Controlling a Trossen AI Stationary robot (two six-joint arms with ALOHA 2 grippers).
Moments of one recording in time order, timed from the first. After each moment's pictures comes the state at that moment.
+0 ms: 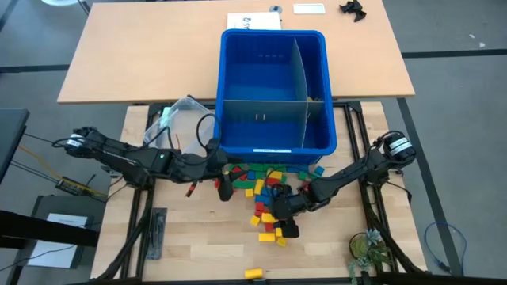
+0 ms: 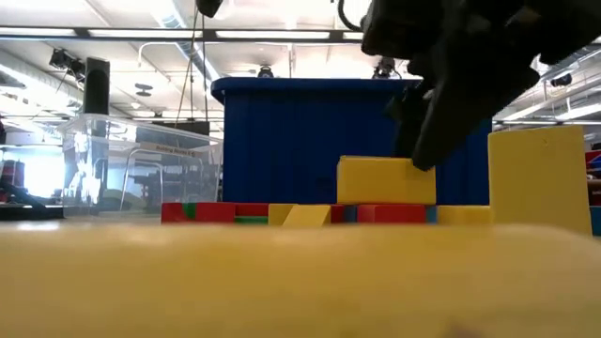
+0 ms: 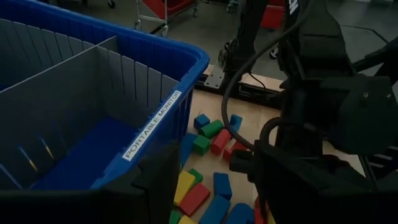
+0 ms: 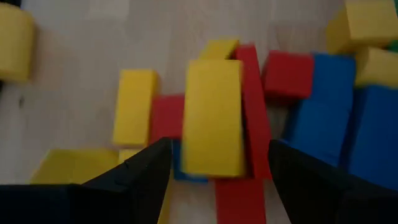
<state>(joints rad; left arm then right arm) -0.27 1.27 1.09 -0.17 -0.51 -0.30 0.40 1.74 1.06 -0.28 0.09 0.35</state>
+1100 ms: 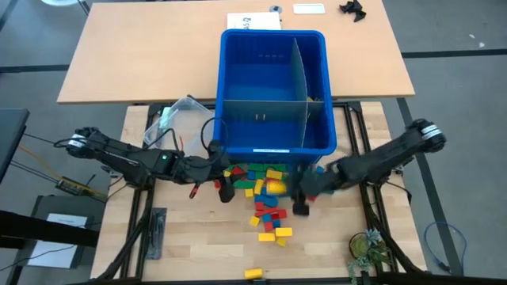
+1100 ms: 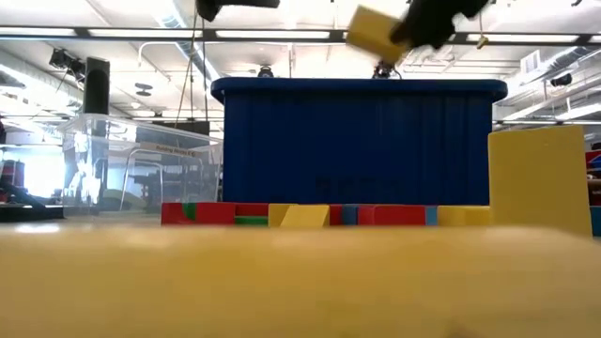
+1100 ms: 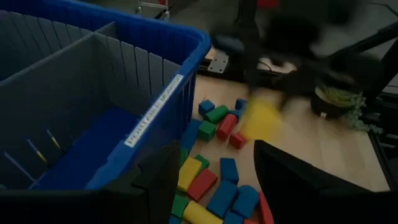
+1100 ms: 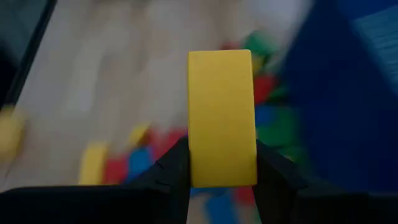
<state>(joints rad) -0.27 1.29 1.12 -0.25 -0.51 -0.29 0.34 1.31 1.04 -0.44 0.40 0.28</state>
